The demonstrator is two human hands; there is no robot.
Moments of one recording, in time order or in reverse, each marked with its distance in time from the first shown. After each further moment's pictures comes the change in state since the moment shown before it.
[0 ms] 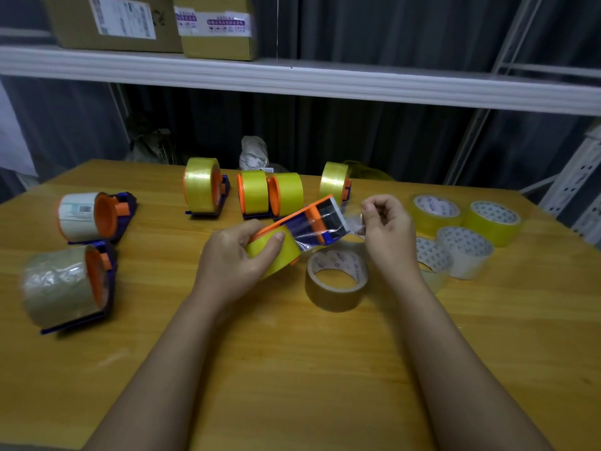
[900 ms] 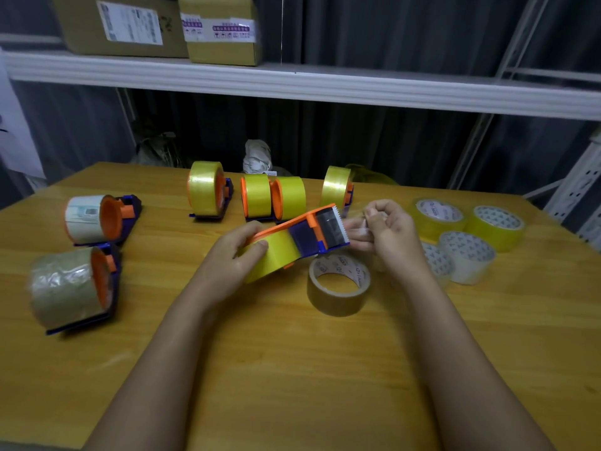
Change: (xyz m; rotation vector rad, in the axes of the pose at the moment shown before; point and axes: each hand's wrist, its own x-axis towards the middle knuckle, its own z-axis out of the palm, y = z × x) left_hand 0.002 -0.006 -0.010 -0.182 -0.264 -0.246; right_hand -0.002 -0.019 -0.011 0.265 -0.210 0.232
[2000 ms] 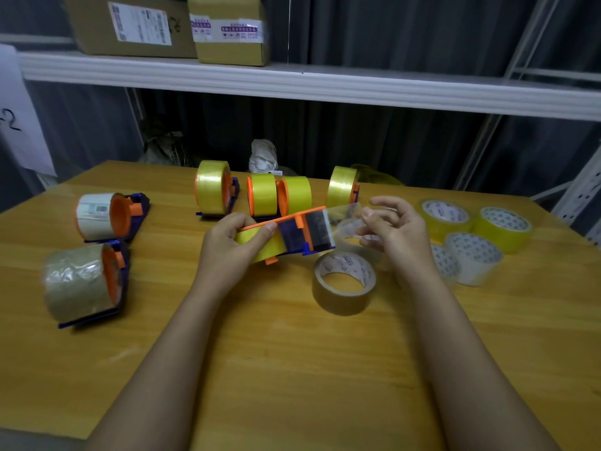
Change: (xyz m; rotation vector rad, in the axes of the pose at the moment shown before) left_hand 0.004 0.001 0.002 -0.005 0.351 0.012; right_hand 0.003 0.004 -0.003 -0.019 0.078 -0.042
